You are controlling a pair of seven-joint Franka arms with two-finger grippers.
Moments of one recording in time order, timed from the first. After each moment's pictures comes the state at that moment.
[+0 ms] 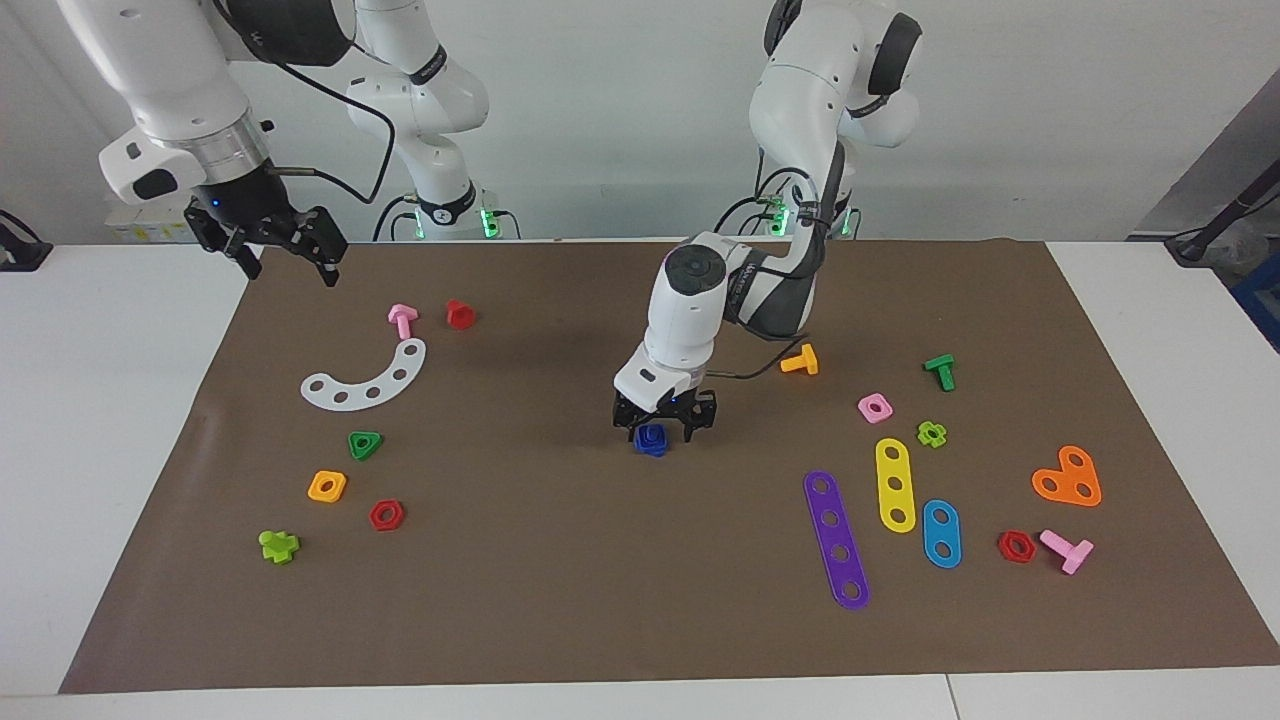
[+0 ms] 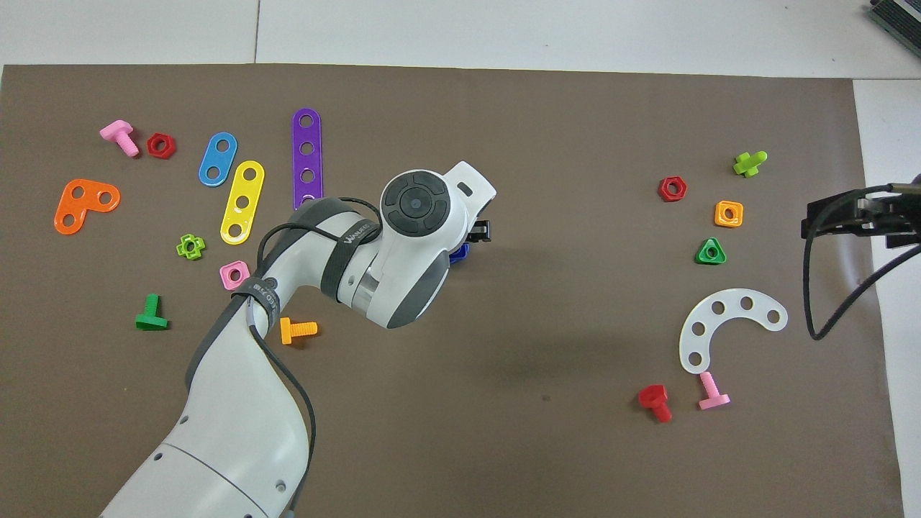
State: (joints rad) left arm -0.64 0.54 0.00 -1.60 -0.04 2.28 -0.56; right arm 0.06 -0.01 -0.09 -1.58 -0.03 1.58 0.11
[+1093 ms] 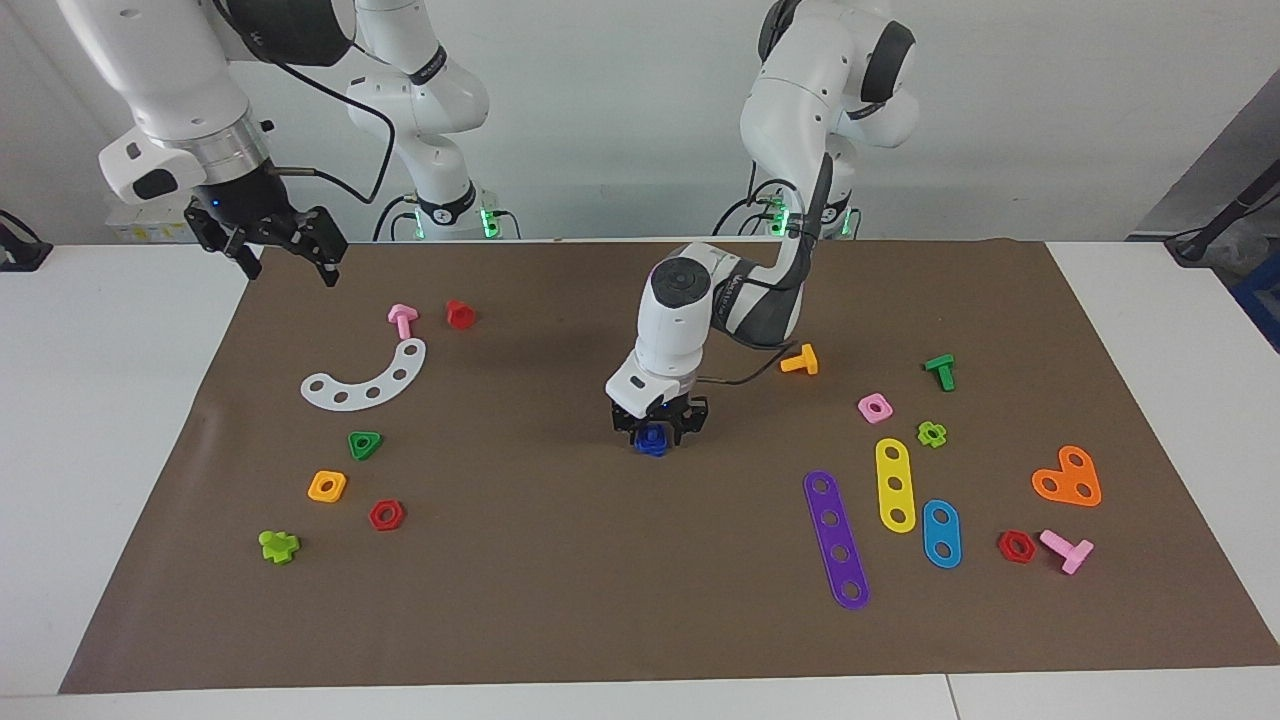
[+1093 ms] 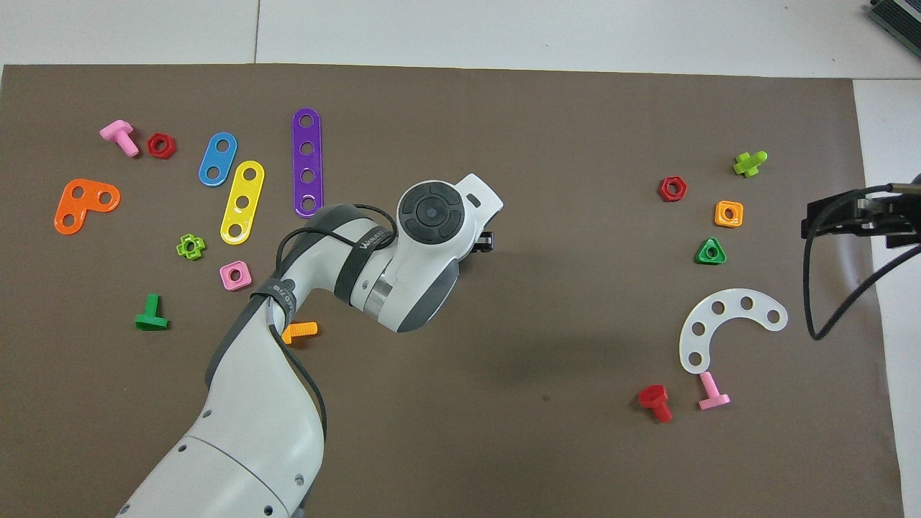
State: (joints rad) left arm -0.66 0.57 0.00 -1.60 -0.02 2.28 -0.56; right arm 0.06 -0.01 -0.09 -1.58 -0.03 1.58 0.11
